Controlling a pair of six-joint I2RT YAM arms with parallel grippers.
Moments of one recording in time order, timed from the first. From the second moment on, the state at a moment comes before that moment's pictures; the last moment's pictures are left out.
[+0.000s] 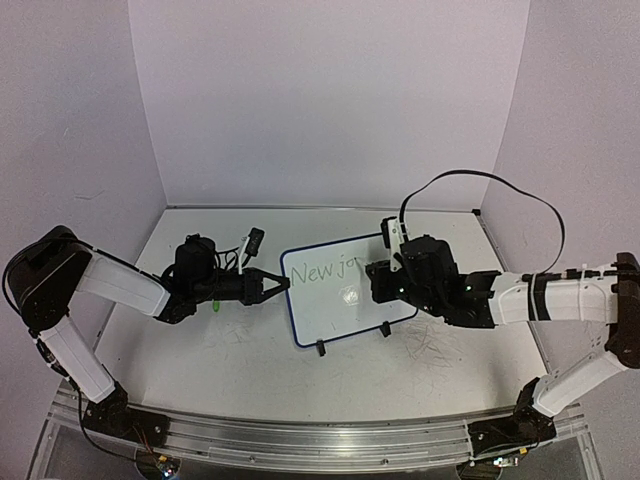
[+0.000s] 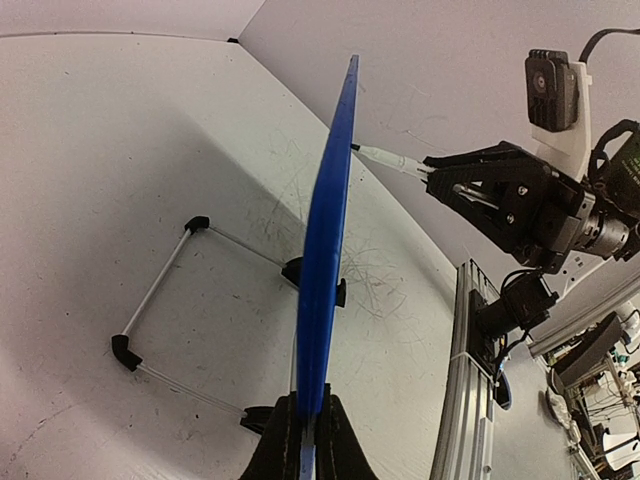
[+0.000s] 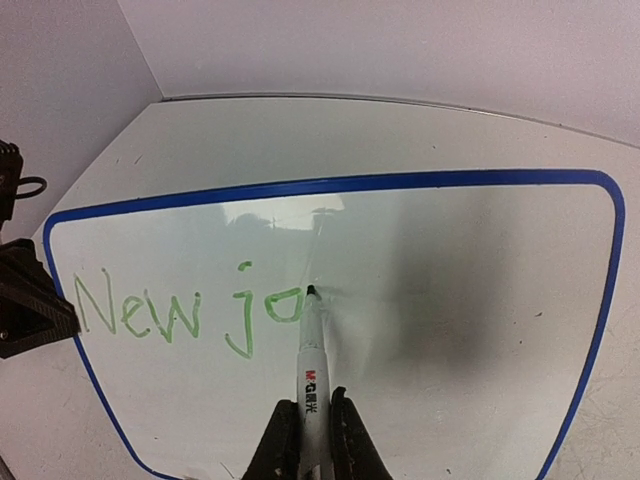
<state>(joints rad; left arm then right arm) -0.65 1.63 0.64 0.73 0.62 -0.51 0.92 1.43 0.83 0.13 0.37 0.40</state>
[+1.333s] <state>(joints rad) -0.65 1.63 0.64 0.73 0.62 -0.51 0.93 1.41 0.79 0.12 0.41 0.46</state>
